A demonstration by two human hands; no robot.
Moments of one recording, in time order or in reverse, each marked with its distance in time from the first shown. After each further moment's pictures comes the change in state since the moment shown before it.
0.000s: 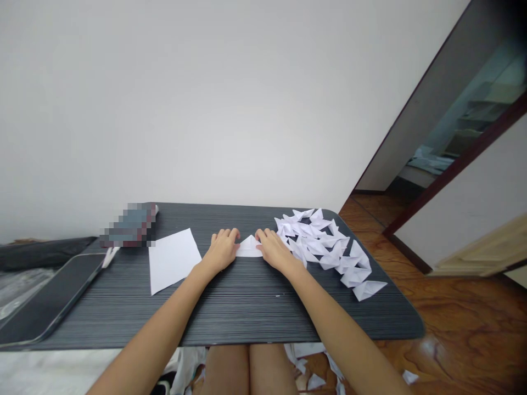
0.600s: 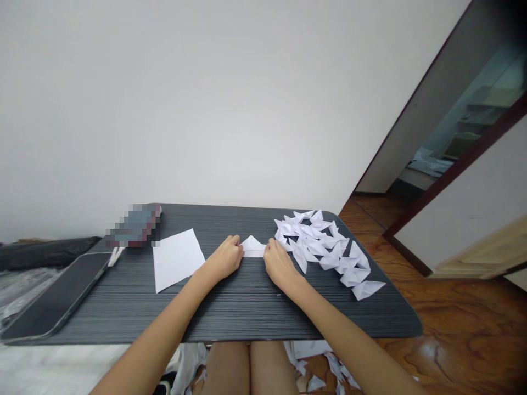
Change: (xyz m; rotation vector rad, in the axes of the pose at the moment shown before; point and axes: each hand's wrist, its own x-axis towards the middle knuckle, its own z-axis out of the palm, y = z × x) left_hand -0.012 0.011 -0.008 -0.032 -0.025 0.214; right_hand -0.028 -0.024 0.001 -0.279 -0.018 0.005
